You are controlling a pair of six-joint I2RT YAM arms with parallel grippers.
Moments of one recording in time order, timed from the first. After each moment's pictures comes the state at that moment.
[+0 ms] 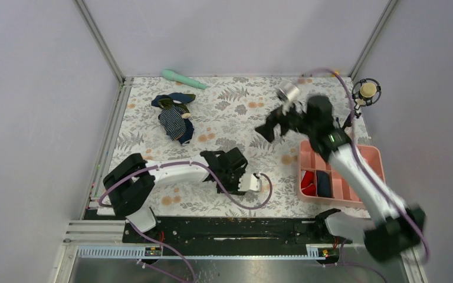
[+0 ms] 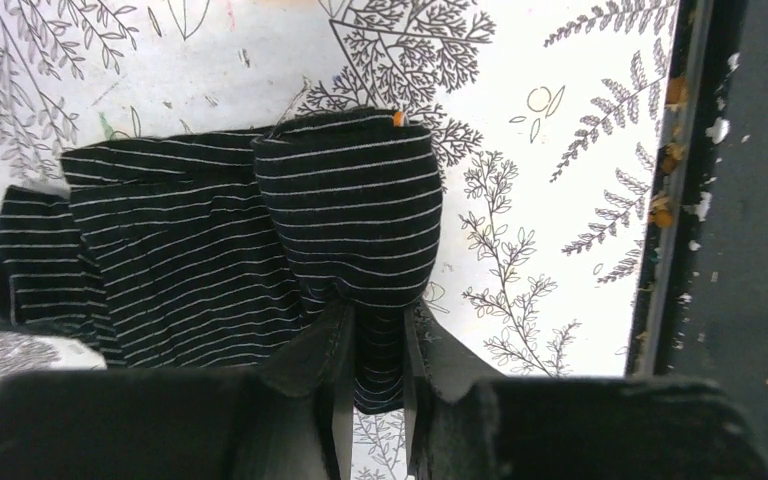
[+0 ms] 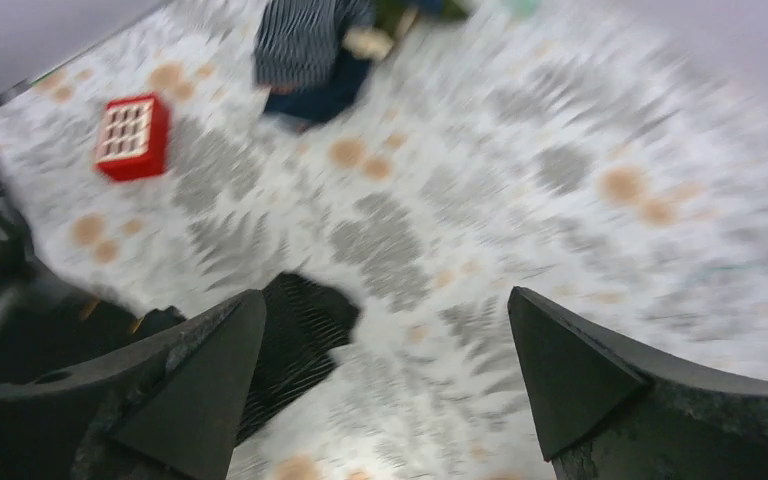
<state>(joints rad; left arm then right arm) -1.05 1.61 0.95 -0.54 0.20 0.67 0.39 1.35 1.19 -0.37 -0.59 -0.08</state>
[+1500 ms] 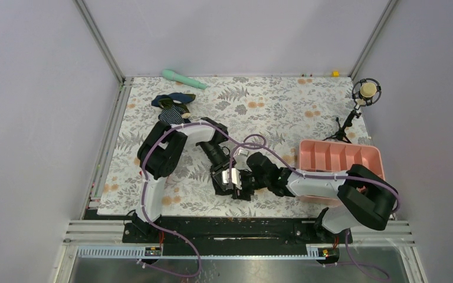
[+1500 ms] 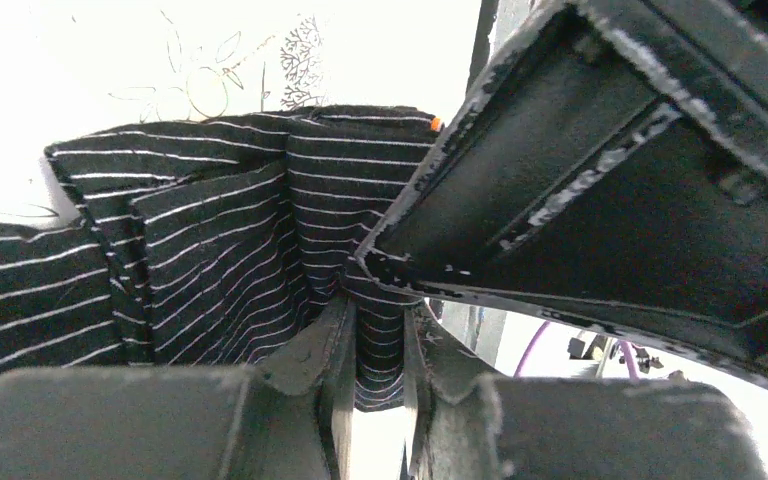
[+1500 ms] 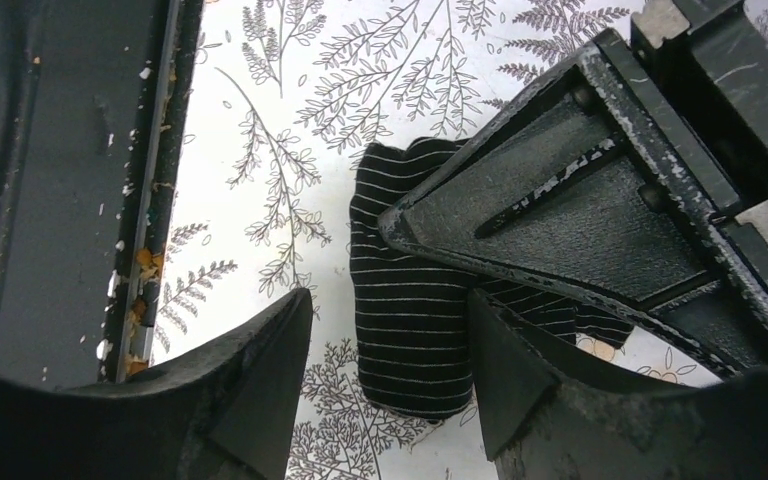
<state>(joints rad) -0.61 2.12 1.38 -1.16 0.95 0.71 0.96 1.43 0.57 0.16 -0.49 -0.57</state>
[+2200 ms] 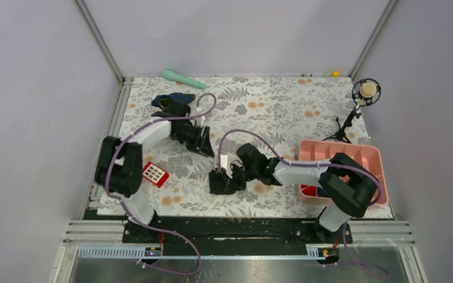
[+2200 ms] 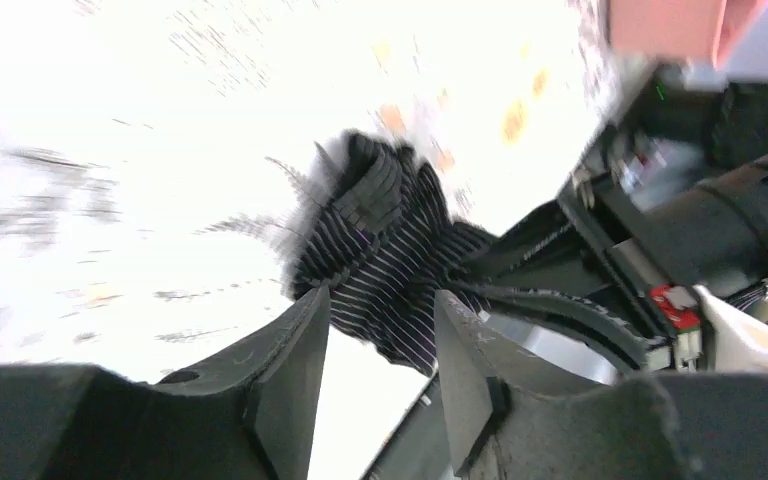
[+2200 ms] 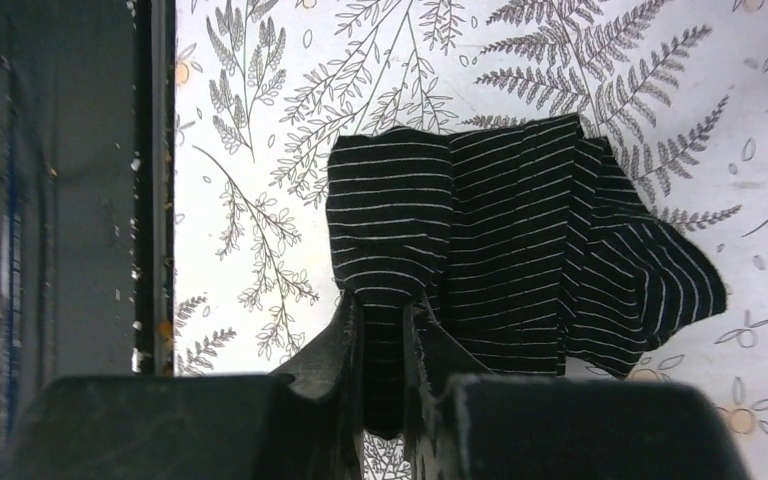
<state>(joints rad) -0.31 1.81 1.17 -0.73 0.87 0.06 0.93 1.60 0.73 0.10 -0.51 -0.38</state>
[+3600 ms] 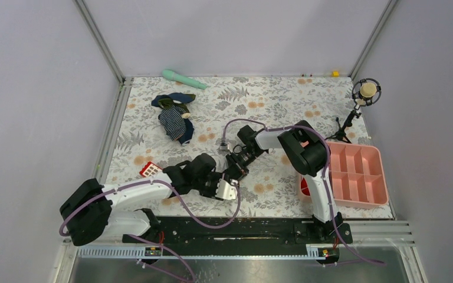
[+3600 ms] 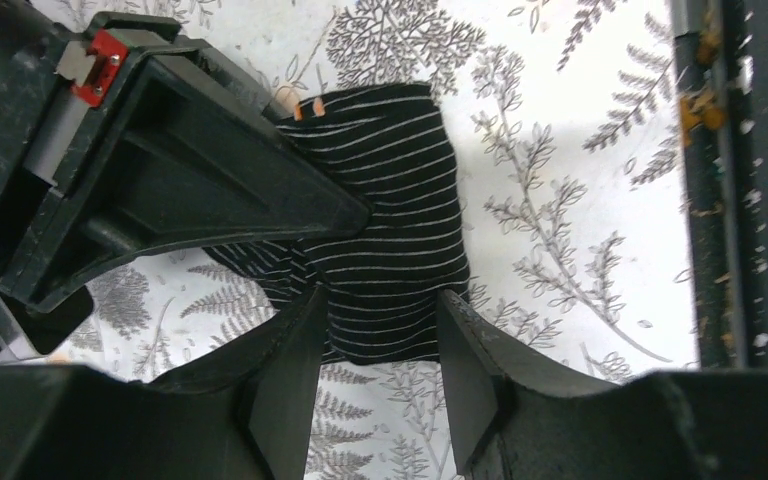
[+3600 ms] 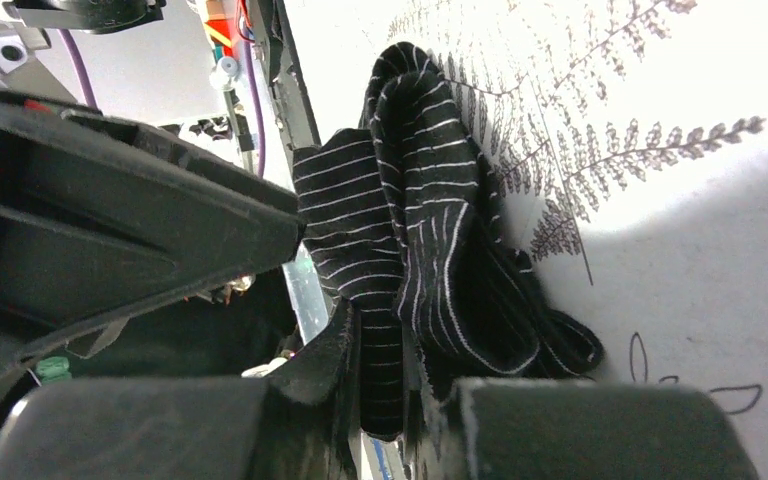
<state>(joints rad) -0.91 1.22 0.57 -0.25 0.30 0.89 0.64 2.20 1.26 -0.54 -1.16 0.00</state>
